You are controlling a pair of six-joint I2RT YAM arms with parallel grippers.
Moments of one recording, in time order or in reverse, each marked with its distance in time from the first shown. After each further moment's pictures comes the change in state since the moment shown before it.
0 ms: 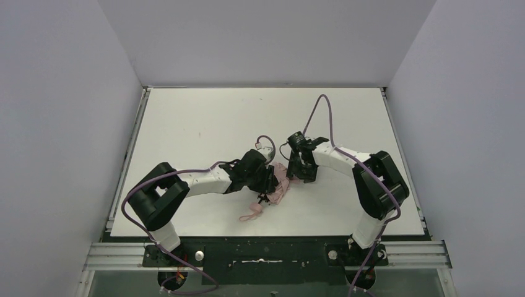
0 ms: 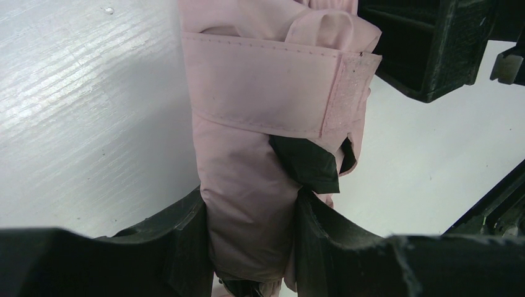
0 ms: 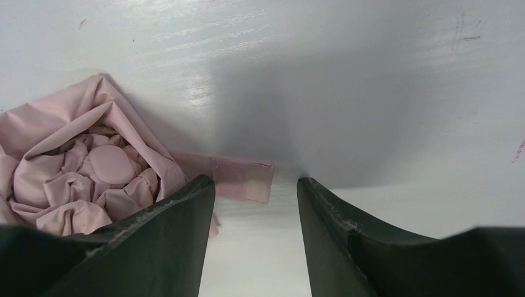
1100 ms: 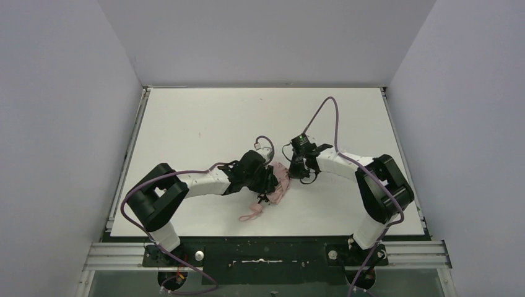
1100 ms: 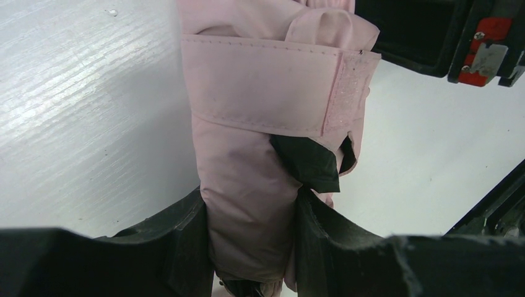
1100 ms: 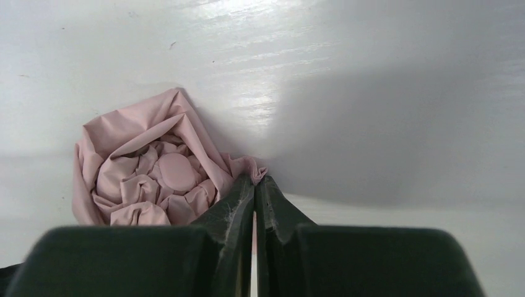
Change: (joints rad) left arm 0.000 -0.010 -0.028 0.042 0.000 0.000; right arm -0.010 -0.008 -0.101 0.210 -0.084 0.028
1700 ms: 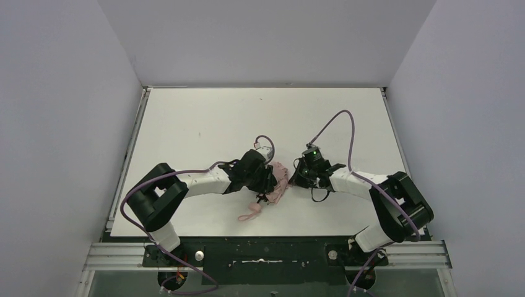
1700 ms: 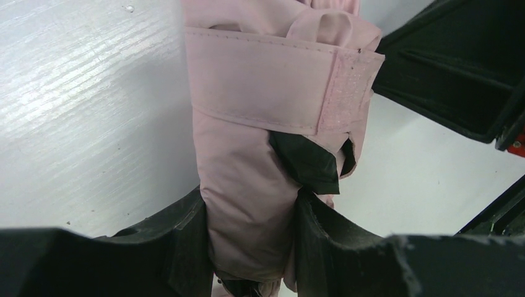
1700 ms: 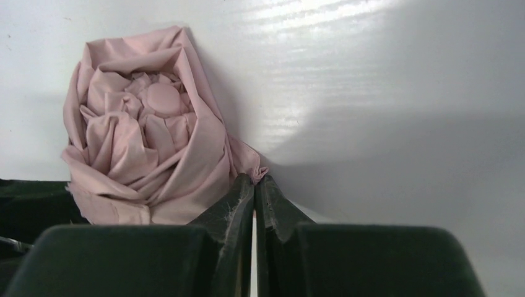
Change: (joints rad) left arm 0.002 -0.002 0.020 -0.048 -0.028 -0.002; right arm -0.021 -0.216 -0.308 0.345 -0.119 0.000
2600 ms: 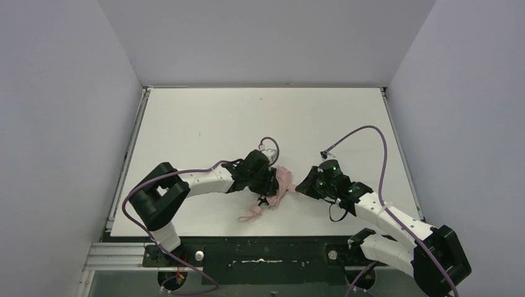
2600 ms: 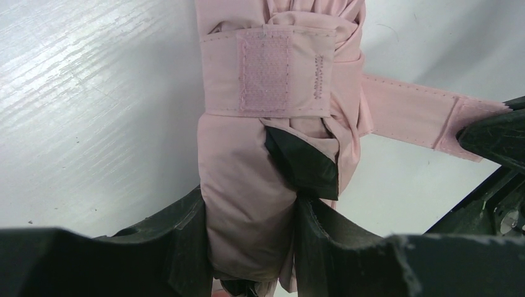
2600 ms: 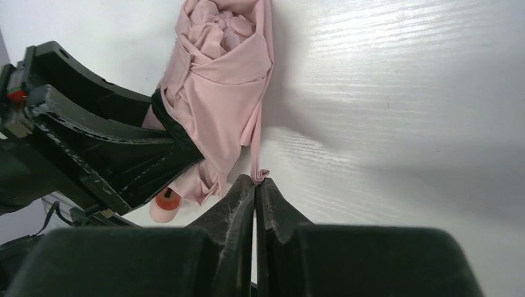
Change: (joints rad) left arm -0.019 0.019 0.047 -0.076 0.041 0.006; right arm 0.024 -0.509 -0.188 -0.153 -0.022 0.056
